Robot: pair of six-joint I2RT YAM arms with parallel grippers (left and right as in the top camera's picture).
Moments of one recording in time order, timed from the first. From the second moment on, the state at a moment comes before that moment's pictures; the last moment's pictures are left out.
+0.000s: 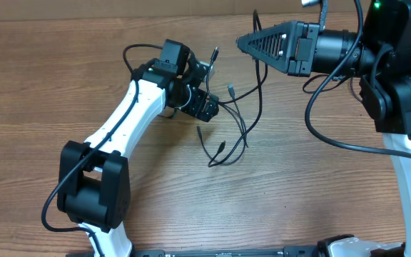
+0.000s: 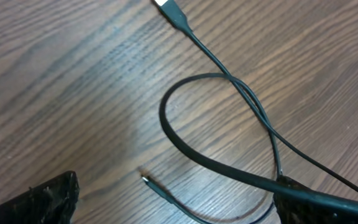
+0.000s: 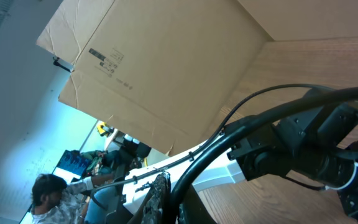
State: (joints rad) left arm -0.34 1.92 1.50 -0.78 0.36 0.10; right arm 0.23 1.47 1.91 -0.72 -1.07 0.65
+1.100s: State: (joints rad) left arm -0.22 1.92 1.50 -1.10 0.21 0.15; right arm 0.21 1.47 1.91 -0.76 -0.84 0.60
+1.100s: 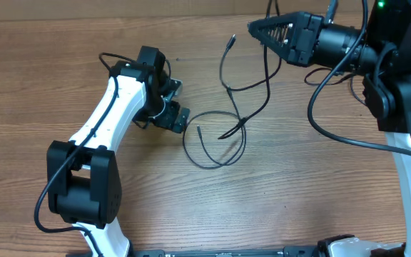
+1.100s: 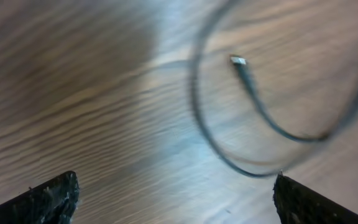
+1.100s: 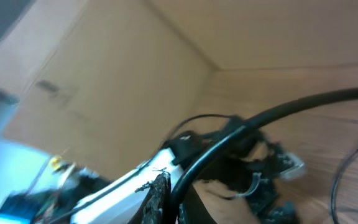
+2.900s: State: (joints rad) left arm -0.22 1.42 1.50 -1.09 0.28 0.19; right arm -0.40 1.80 1.90 -1.00 0.28 0.38
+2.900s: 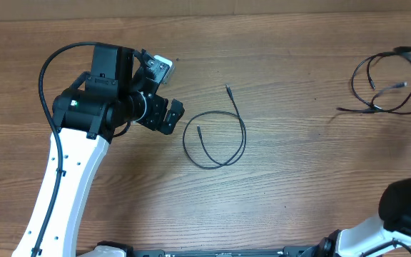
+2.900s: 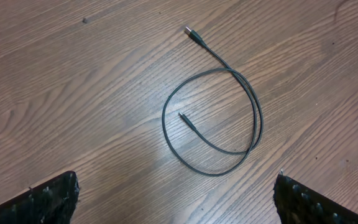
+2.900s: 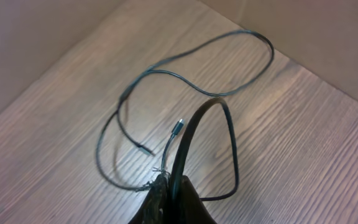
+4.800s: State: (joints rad) left arm -0.22 1.42 1.50 -1.09 0.28 0.19; right arm -0.77 2.08 1.87 -0.88 -0.51 0.23
